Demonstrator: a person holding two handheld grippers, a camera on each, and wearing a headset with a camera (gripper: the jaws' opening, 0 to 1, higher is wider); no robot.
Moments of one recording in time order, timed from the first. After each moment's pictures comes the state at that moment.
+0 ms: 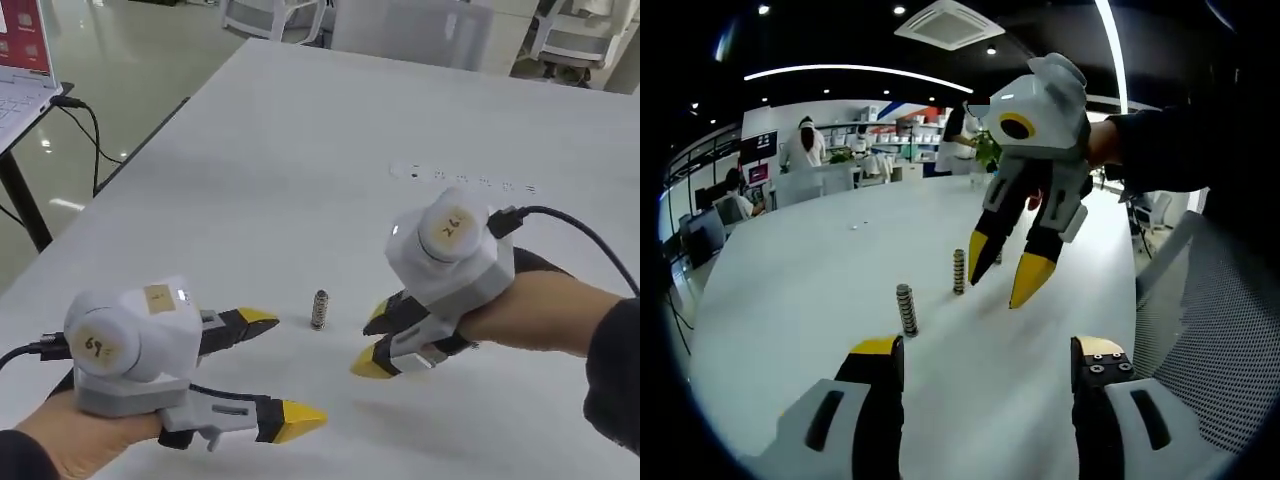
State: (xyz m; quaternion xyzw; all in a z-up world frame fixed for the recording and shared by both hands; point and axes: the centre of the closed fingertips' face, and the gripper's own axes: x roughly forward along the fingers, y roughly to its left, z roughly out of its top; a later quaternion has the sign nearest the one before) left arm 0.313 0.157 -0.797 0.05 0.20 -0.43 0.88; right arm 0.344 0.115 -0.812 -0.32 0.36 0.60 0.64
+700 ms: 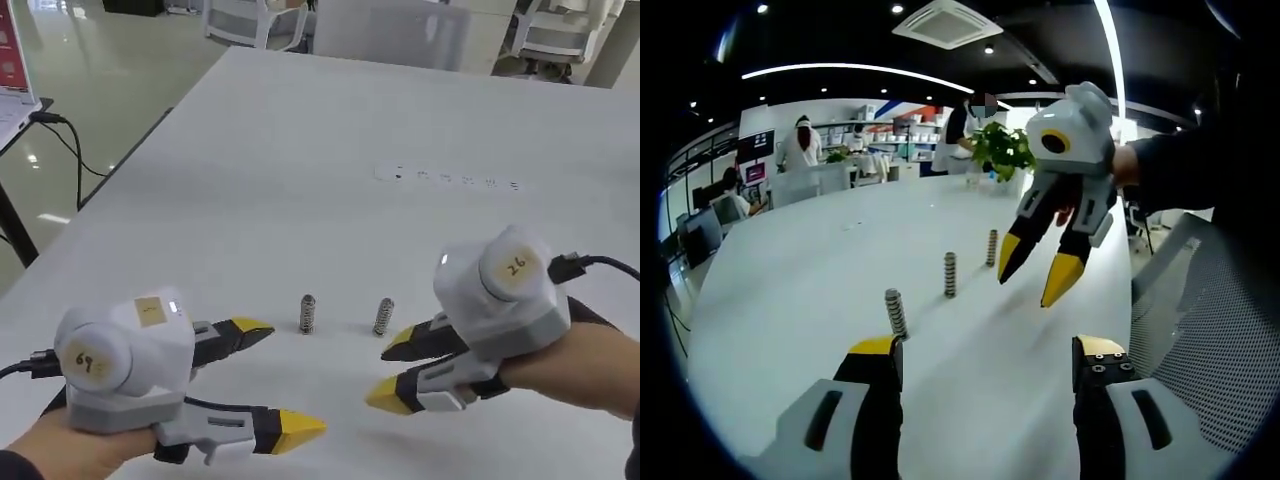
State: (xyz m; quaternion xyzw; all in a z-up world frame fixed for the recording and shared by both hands) left arm 0.310 0.147 -0.795 0.04 0.20 -0.44 0.88; right arm 0.323 0.081 -0.811 -0.24 0.35 0.59 0.69
